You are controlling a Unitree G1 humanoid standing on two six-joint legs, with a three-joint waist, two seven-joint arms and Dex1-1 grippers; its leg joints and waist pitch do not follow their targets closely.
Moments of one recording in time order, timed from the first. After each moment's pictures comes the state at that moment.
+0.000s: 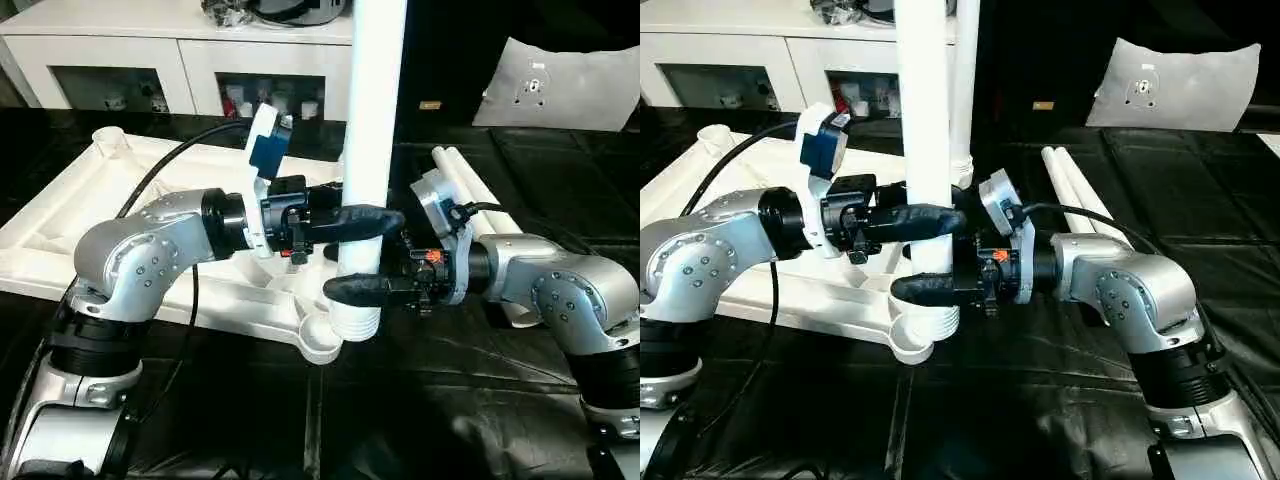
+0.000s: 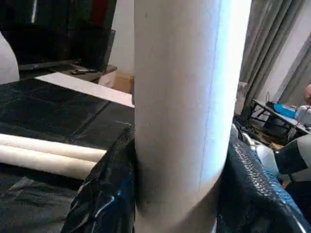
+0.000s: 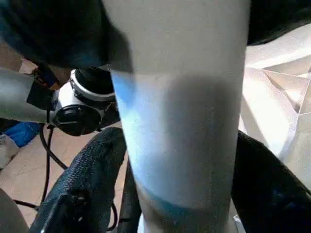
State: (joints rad) left arm -0.66 0.40 -0.08 -0.10 -0.83 0.82 -0.96; right arm -0.54 -0.48 0.16 -0.08 0.75 0.85 1.12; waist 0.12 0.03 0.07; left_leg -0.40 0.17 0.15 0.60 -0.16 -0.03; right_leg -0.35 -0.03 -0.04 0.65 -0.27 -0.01
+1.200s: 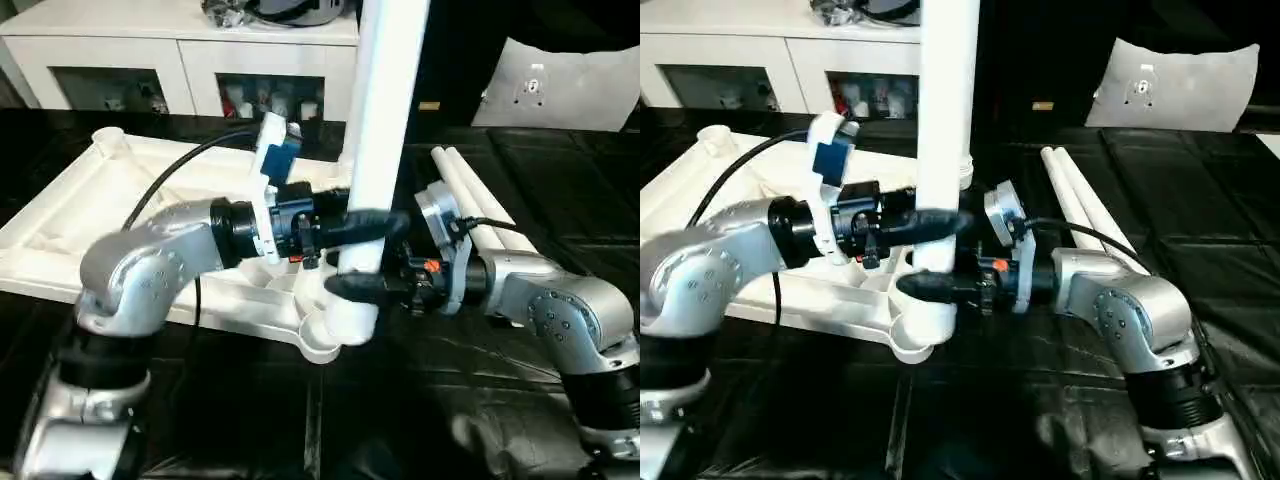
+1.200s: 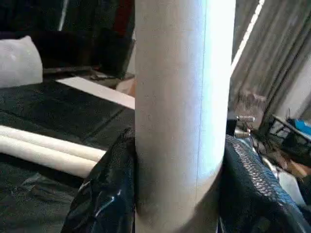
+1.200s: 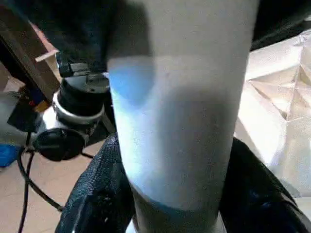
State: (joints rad) left arm -0.58 0.32 -0.04 -0.20 -0.85 0.87 -0.80; right arm -0.43 -0.41 0.13 -0.15 0.73 0.81 1.03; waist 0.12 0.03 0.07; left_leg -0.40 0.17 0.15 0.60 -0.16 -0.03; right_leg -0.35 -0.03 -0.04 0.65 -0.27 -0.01
